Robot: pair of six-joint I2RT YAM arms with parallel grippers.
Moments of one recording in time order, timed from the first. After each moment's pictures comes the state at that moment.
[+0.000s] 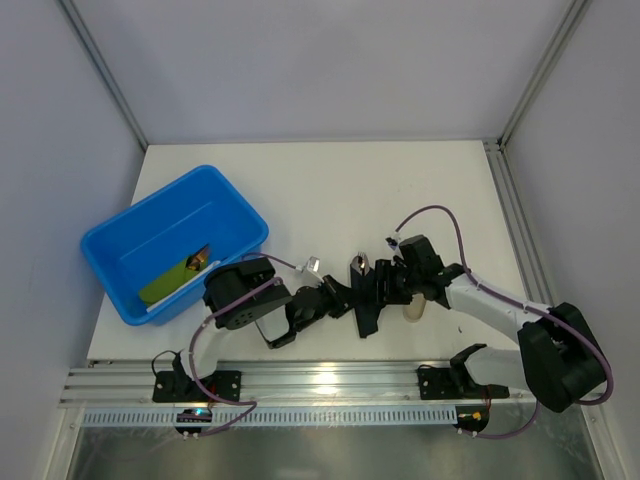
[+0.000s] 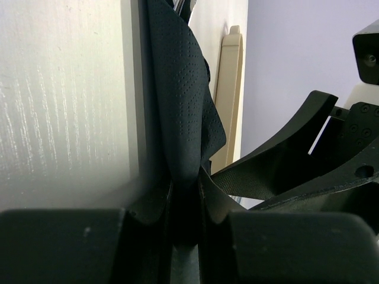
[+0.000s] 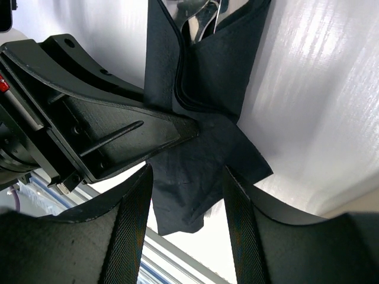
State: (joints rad) left arm -1.03 2.13 0.52 1.37 -0.13 -1.39; right arm 0.49 1.23 0.54 -0.26 -0.34 0.53
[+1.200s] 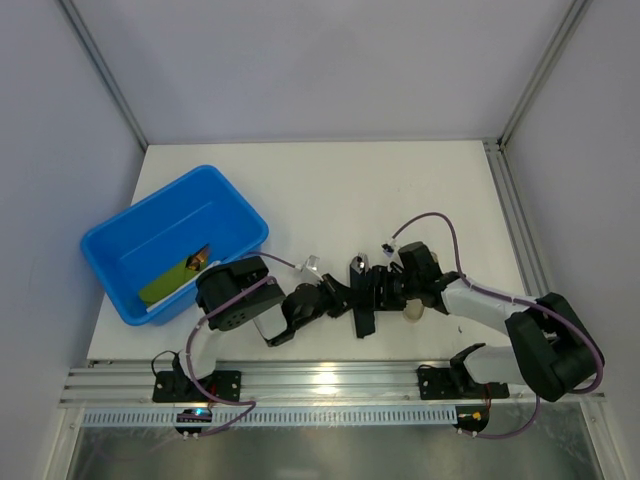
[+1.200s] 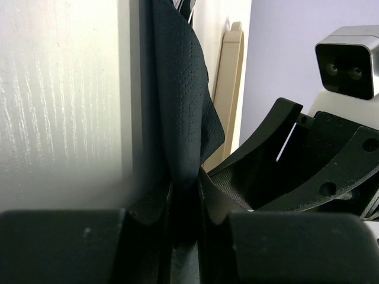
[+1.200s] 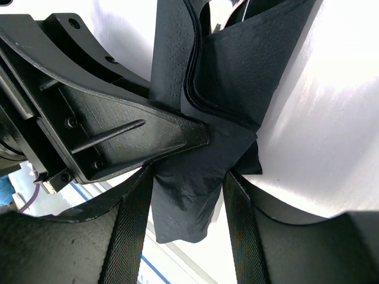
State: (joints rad) left arm -1.02 2.08 0.52 1.30 -0.09 -1.41; right arm 0.49 1.29 0.45 -0.07 -0.46 0.58
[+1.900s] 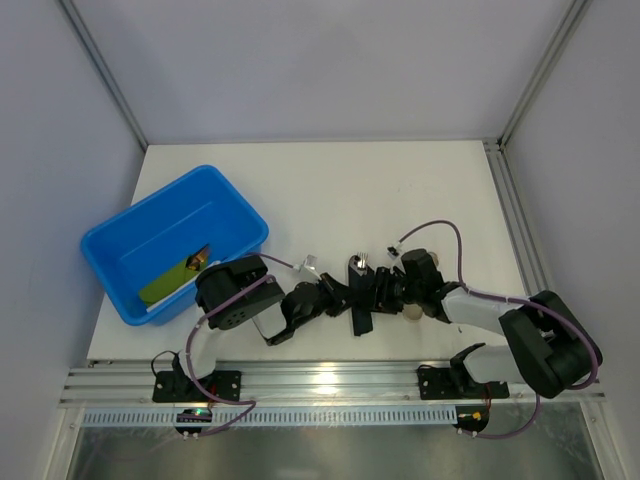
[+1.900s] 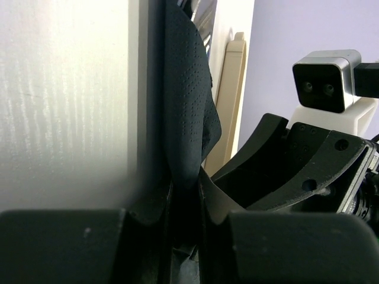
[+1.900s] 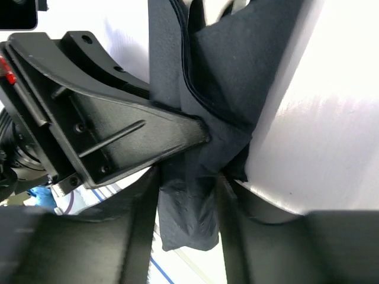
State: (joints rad) left arm -1.01 2.08 0.52 1.30 -0.09 -1.44; right arm 0.48 1.31 0.36 0.14 -0.48 0.74
